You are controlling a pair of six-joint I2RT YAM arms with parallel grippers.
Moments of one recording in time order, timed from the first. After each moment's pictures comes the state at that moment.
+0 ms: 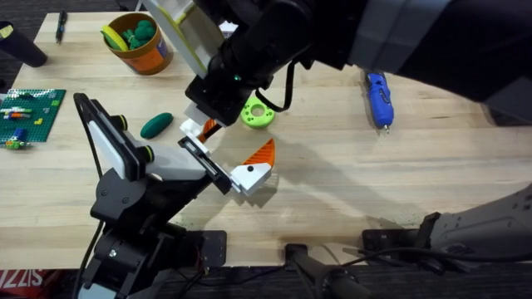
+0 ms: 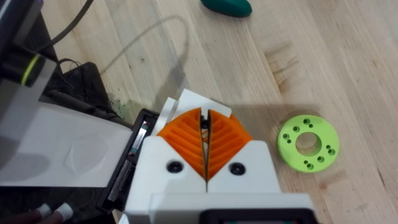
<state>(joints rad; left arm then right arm) -0.31 0.03 0.01 -0.06 0.48 -0.12 0.96 1.76 1.70 -0.90 -0.25 -0.09</state>
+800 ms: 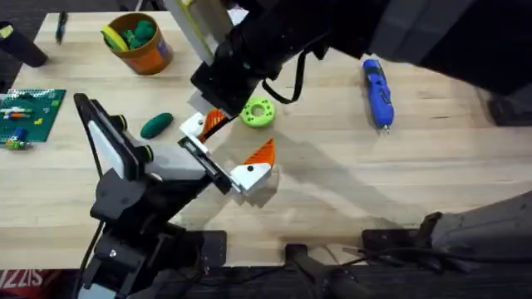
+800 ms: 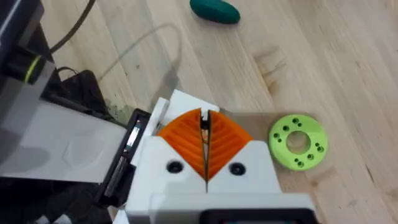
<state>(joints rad) -0.31 0.02 0.01 -0.06 0.48 -0.13 0.93 1.73 1.70 -0.89 -0.26 -0.09</state>
